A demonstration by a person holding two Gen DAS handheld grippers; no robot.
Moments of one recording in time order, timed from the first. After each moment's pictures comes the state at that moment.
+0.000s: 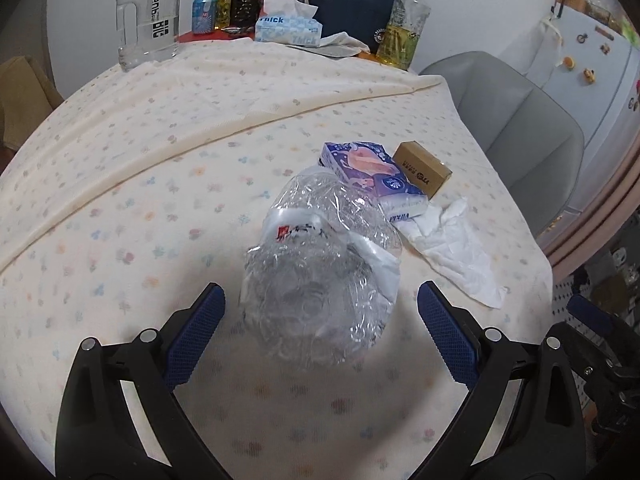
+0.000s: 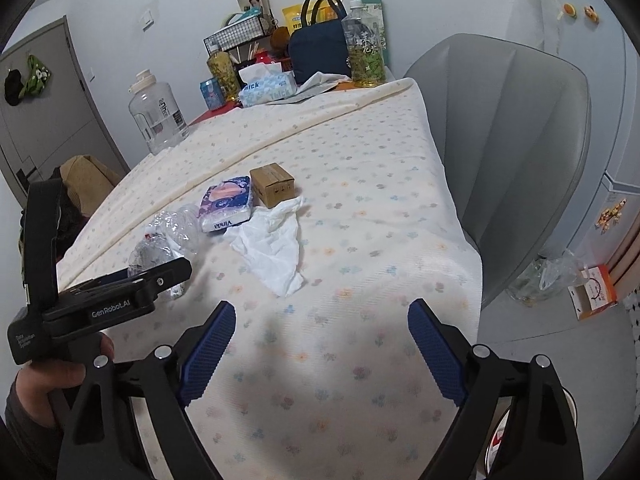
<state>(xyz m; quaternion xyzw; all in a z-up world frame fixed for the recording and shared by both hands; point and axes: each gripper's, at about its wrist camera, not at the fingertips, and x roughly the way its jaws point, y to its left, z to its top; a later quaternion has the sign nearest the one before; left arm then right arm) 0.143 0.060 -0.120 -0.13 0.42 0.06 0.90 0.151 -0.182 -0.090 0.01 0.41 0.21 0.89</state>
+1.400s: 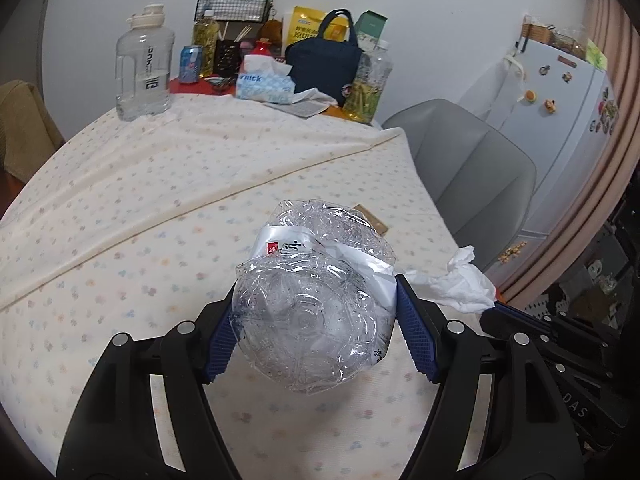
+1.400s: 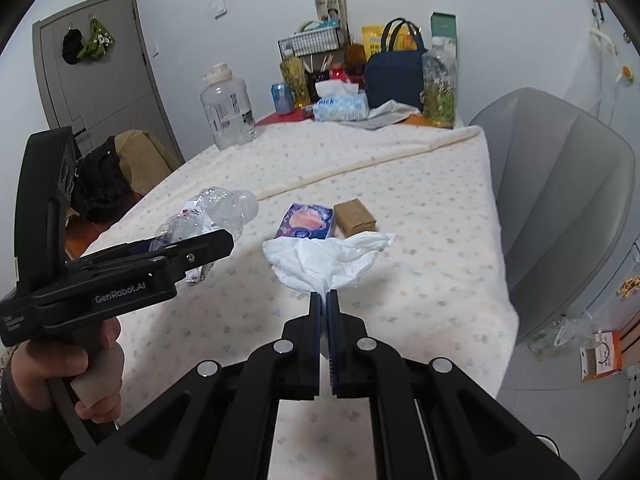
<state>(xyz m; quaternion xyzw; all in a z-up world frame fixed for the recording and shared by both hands) 0.103 0.058 -0.056 -0.15 0.34 0.01 0.93 0.120 -0.153 -0.036 -0.04 0.36 0.30 0.88</state>
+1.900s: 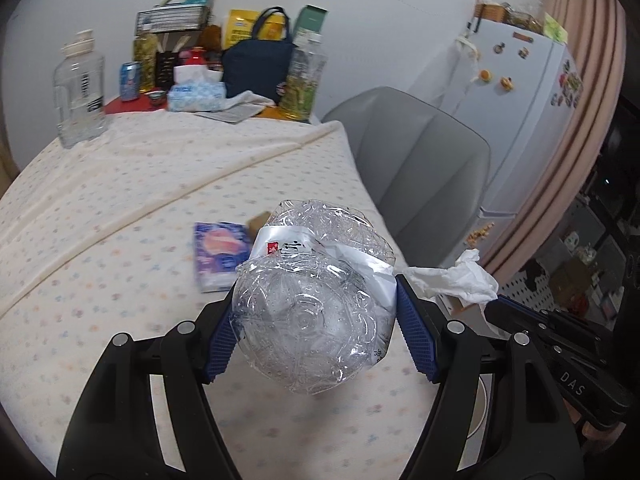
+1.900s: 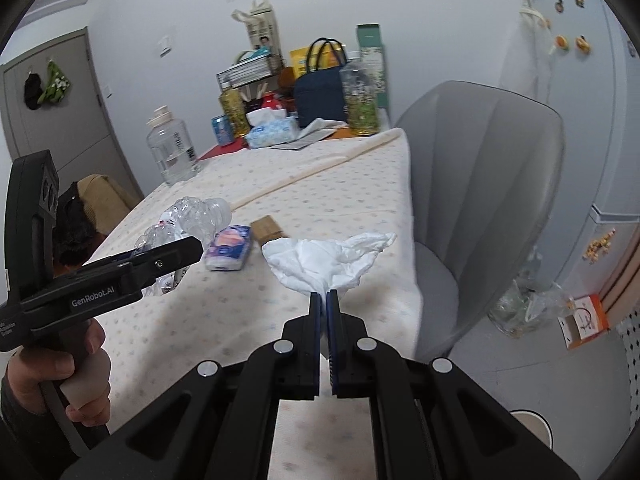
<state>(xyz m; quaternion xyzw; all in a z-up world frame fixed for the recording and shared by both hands) 0.128 -0.017 -0.043 -0.11 0.34 -0.06 0.93 0.125 -0.246 -0.033 0.02 0.35 0.21 0.91</state>
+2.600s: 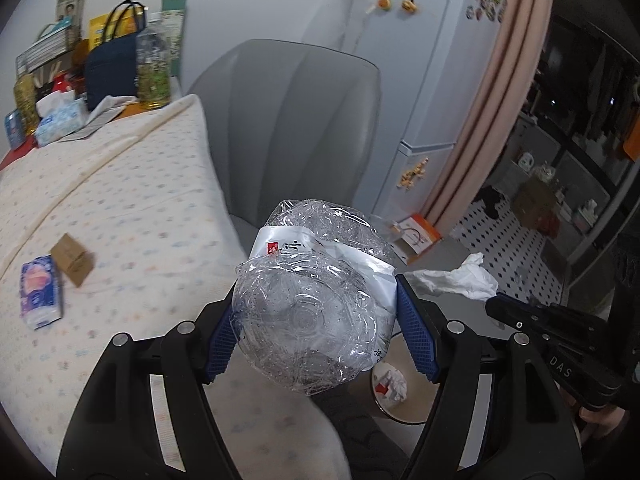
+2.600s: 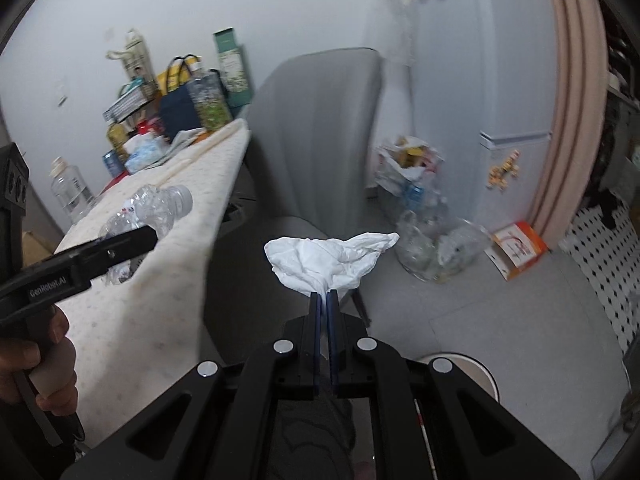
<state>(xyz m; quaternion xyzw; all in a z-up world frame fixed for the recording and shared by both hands) 0.168 -0.195 -0.055 -0.02 0.38 -0.19 0.91 0.109 -0.437 -0.081 0.09 0.39 0.04 0.92</state>
